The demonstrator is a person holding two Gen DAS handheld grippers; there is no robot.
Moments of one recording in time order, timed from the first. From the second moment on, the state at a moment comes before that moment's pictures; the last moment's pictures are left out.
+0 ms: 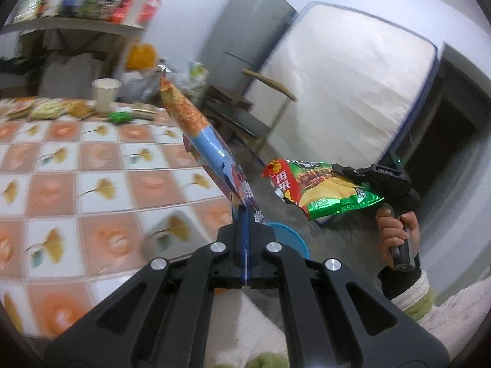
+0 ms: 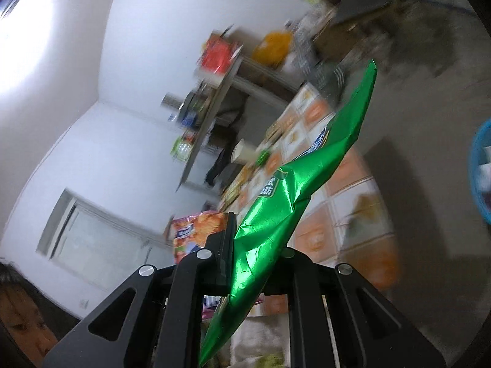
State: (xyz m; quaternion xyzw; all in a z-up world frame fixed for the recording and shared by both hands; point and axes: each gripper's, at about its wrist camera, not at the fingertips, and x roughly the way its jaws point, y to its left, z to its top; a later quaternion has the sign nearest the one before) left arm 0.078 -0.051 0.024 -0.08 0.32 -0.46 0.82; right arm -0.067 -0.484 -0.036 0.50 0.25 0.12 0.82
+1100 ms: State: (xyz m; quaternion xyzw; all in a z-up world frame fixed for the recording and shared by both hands) left arm 0.087 -0.457 -0.070 0.03 0.46 -0.60 0.66; right arm -0.142 -0.692 -0.247 0.65 0.18 -0.14 0.73
